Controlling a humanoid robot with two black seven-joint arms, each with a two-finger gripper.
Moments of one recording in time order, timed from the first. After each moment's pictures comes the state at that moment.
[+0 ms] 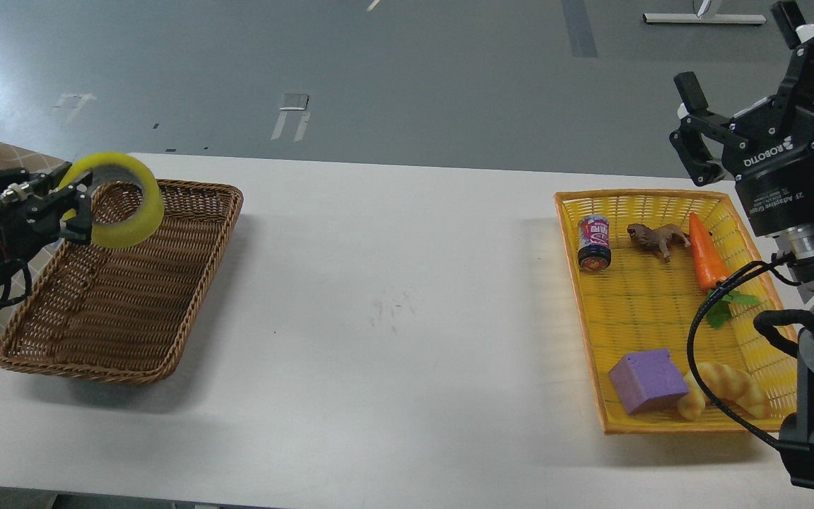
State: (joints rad) left arm -0.33 1.13 -0.65 -1.37 2.05 0.24 0.11; right arm 0.22 -0.06 1.69 1.65 -0.88 0.42 -0.02
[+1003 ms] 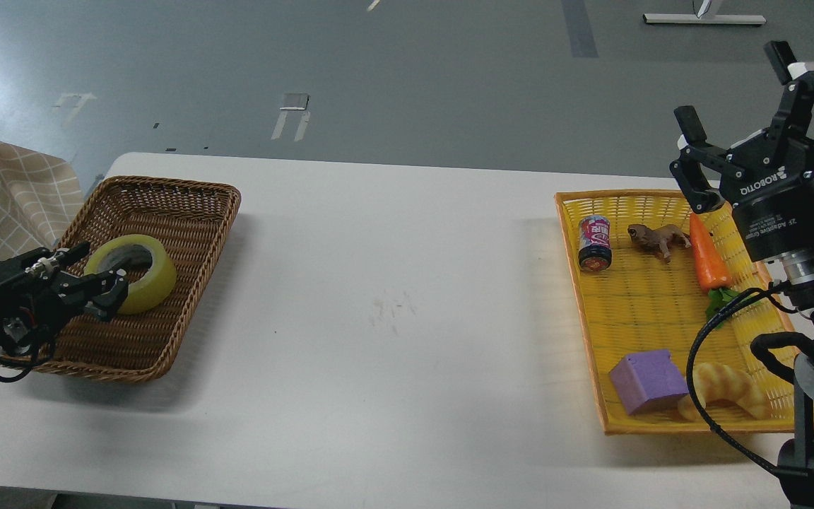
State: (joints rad) left arm -0.24 0.97 -0.67 -1.20 2.00 0.28 -0.07; right arm 0.13 -0.05 1.69 1.66 -0.88 0.39 -0.02
